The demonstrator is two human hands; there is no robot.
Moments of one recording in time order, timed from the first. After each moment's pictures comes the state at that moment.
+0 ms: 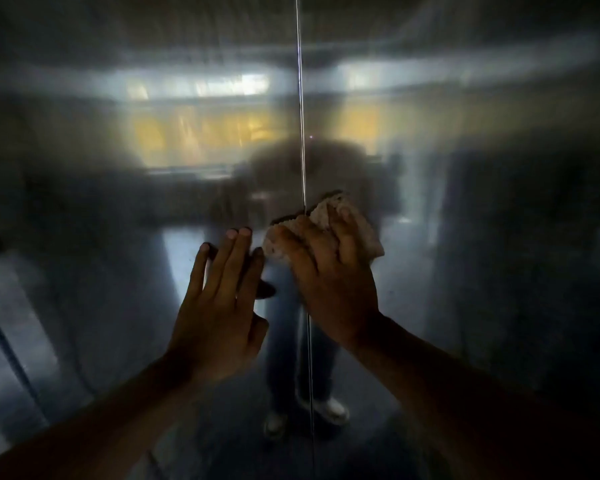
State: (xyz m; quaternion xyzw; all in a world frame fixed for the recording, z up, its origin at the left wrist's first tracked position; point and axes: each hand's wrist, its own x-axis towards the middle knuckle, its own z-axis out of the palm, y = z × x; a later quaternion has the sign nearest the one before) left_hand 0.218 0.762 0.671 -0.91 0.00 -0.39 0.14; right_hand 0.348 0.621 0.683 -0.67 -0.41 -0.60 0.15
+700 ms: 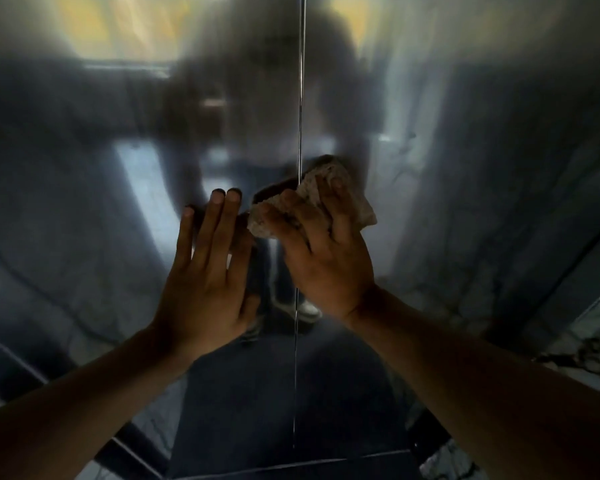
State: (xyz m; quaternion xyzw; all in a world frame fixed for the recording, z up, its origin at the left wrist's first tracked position) left_hand 0.218 0.764 0.511 -0.92 0.05 -0.38 0.12; right_hand 0.341 0.613 0.515 -0.67 -0.46 -0.56 0.16
